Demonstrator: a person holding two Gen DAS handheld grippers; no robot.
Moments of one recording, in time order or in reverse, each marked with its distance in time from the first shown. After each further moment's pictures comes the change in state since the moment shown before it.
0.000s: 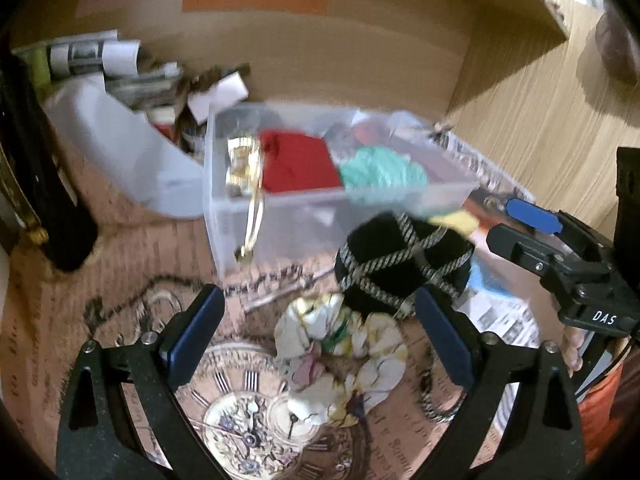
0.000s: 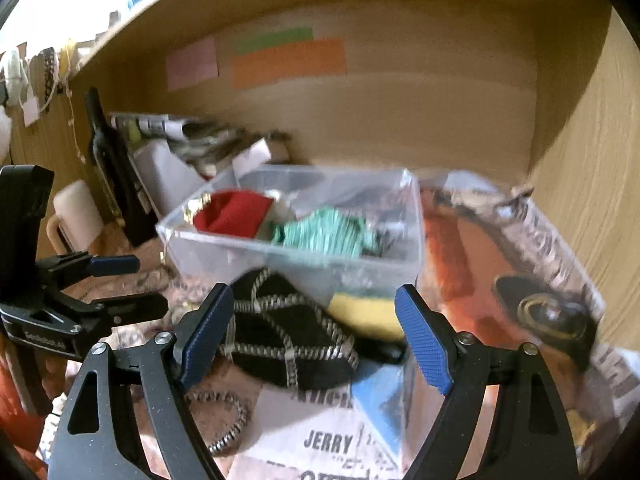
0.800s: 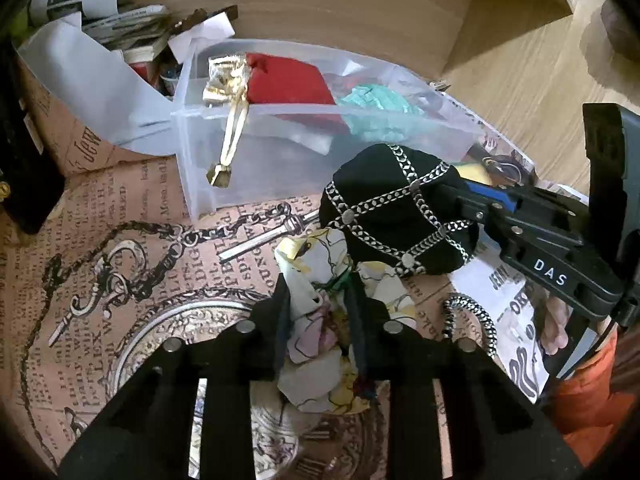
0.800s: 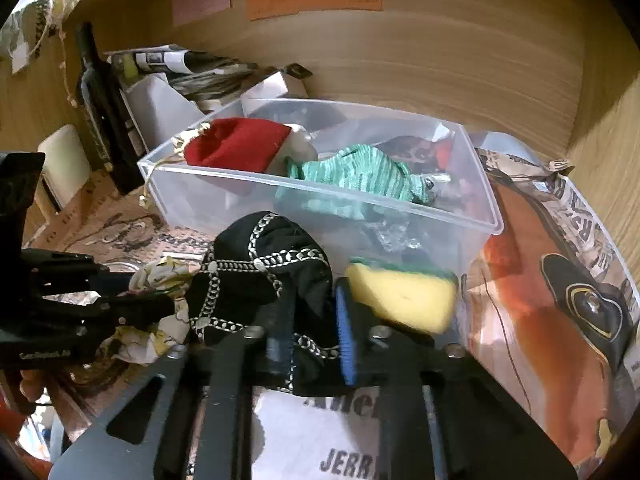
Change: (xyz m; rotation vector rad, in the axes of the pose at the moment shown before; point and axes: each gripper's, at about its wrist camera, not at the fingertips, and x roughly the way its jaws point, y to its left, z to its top) left arm 0.023 0.008 -0.022 -0.008 0.112 -0.069; right arm 0.042 0.016 -0.011 -0.059 0.116 0.022
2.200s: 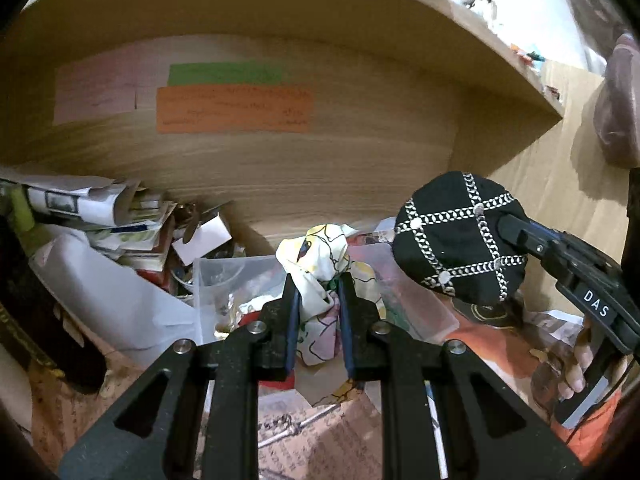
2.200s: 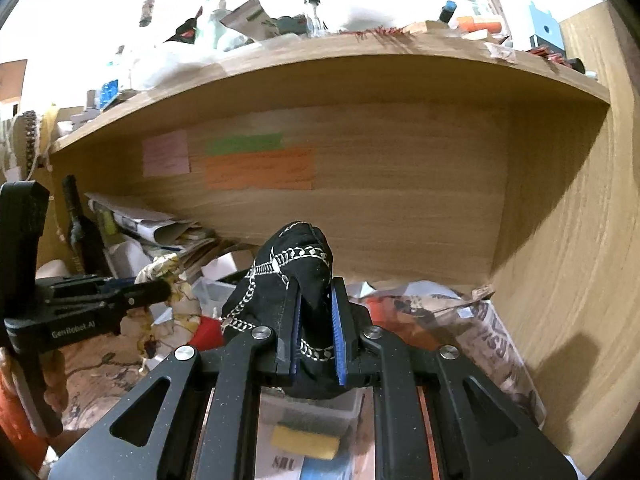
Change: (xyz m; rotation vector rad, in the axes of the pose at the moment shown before) left arm -0.053 -0.025 0.131 0.052 -0.355 0.056; right arm -0.087 -0.040 0.082 0.040 -0.372 -0.143
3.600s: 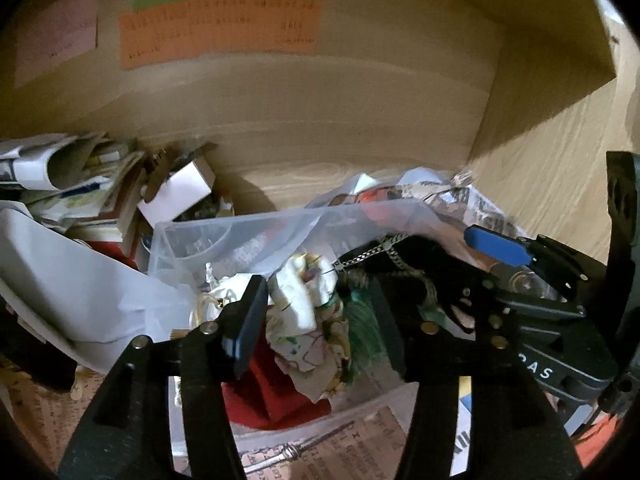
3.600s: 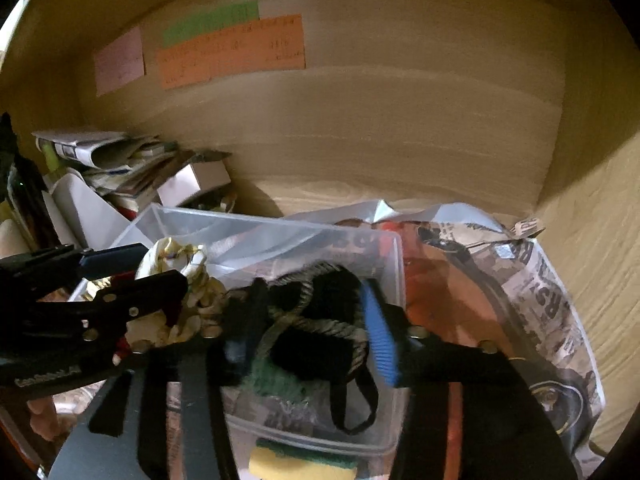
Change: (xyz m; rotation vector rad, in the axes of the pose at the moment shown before) left arm 0.078 0.001 -0.006 -0.011 0.177 0.042; right arm 0.096 0.000 -0.033 0.002 0.284 -0.020
